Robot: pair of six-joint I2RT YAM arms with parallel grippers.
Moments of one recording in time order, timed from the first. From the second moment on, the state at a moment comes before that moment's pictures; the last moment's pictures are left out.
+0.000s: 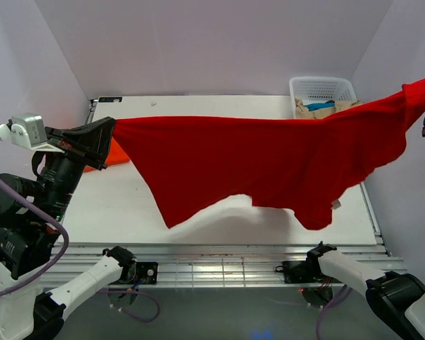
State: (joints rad) left arm -0.58 0.73 1.52 -0.44 -0.22 -0.25; right arm 0.39 1.04 2.28 -0.77 0.41 -0.07
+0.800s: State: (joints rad) left arm -0.58 0.86 1.50 -0.43 -0.31 -0.20; right arm 0.39 1.26 2.11 -0.59 0.43 -0.12
